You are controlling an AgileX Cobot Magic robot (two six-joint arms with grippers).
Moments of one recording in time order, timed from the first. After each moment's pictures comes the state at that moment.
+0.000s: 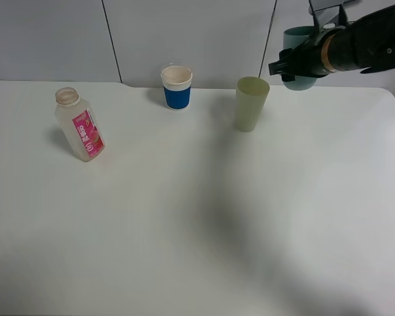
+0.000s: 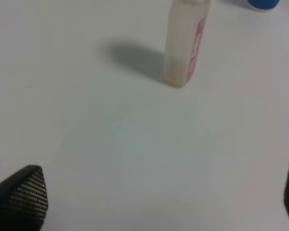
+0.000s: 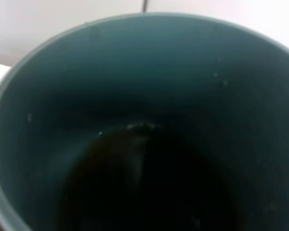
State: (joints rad) left arm -0.04 0.00 -0.50 -0.05 1.05 0.00; right arm 0.27 1.76 -1.05 -1.73 0.14 1.61
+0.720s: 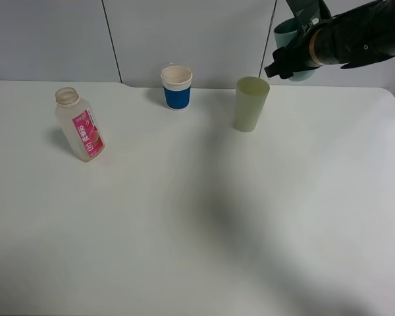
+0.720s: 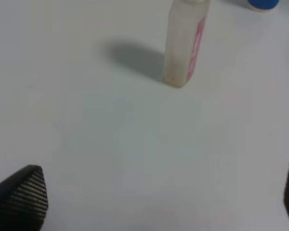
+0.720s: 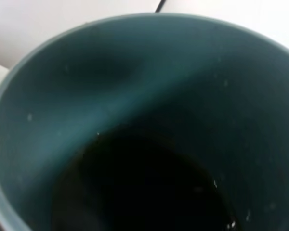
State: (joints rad) left arm -0.04 0.00 -0.50 -0.05 1.05 0.01; right arm 0.31 1.81 -1.11 -1.73 0.25 1.39
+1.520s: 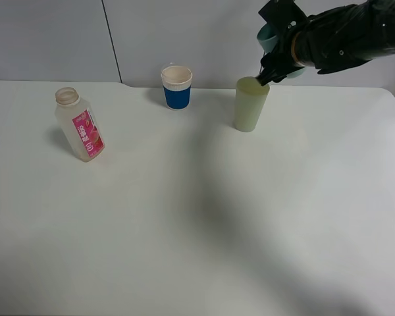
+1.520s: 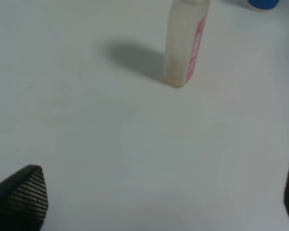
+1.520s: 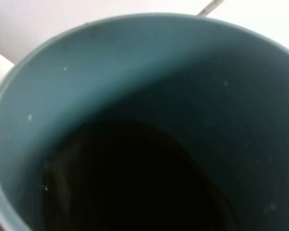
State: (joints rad) left arm -0.04 0.00 -0.50 -0.05 1.05 0.01; right arm 0.41 1.83 -1.13 -1.73 0.39 1.16
